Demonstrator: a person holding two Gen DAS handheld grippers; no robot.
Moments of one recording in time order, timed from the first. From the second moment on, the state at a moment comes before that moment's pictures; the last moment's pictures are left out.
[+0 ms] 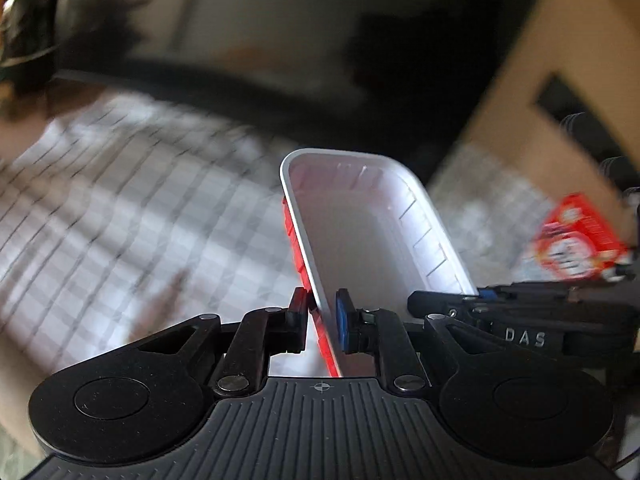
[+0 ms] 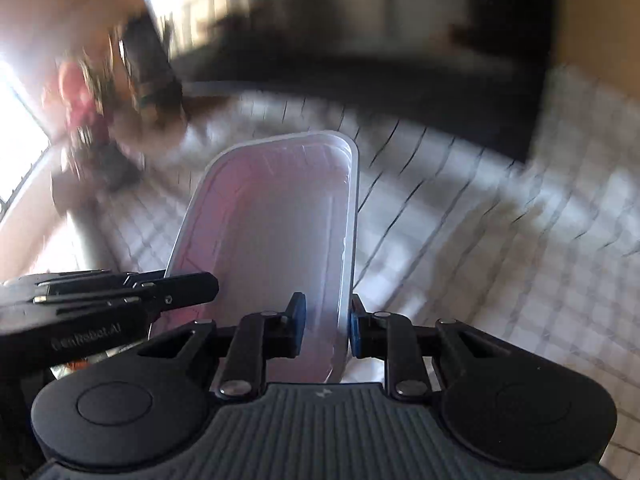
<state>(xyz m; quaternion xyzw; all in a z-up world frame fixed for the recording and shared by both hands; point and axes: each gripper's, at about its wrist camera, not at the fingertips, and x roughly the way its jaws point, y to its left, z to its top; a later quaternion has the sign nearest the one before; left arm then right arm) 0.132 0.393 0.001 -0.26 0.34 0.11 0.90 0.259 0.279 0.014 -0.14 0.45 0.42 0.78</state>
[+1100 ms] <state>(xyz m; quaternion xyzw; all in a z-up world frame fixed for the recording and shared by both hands) 0.212 0.262 -0.050 -0.23 0.47 -0.04 0.85 0.264 0.080 -0.011 -0.06 0.48 0.34 0.80</state>
